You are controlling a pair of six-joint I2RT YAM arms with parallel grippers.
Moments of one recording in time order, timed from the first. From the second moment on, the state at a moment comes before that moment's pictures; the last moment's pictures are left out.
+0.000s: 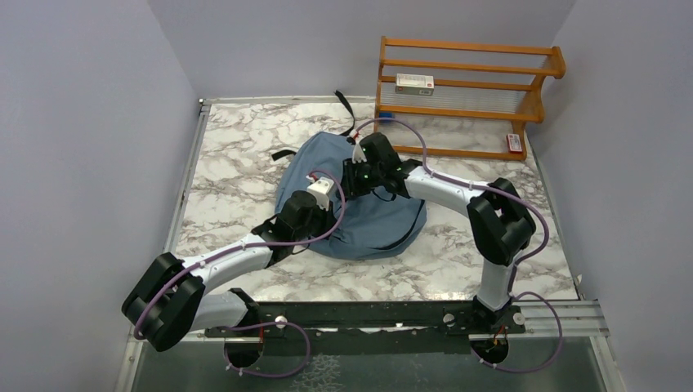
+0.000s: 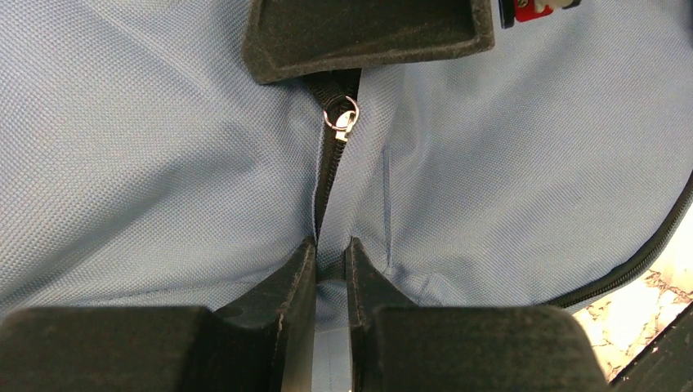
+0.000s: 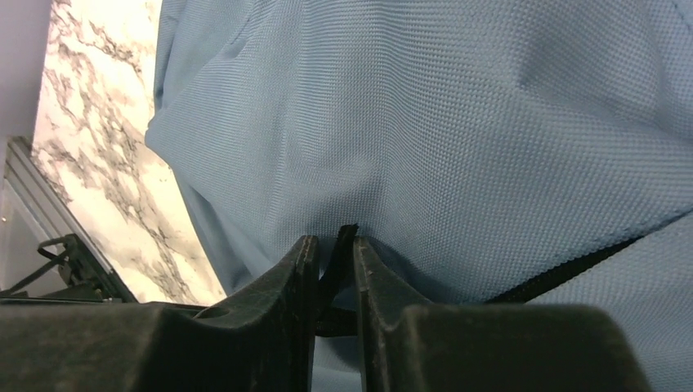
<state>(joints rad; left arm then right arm) -0.70 1.21 0.49 0.16 0.03 -0.30 0.70 1.87 1.31 -0.15 -0.30 0.42</state>
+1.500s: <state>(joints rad) -0.70 1.19 0.49 0.17 0.02 -0.31 0.66 1.73 1.12 0.21 0.05 0.35</state>
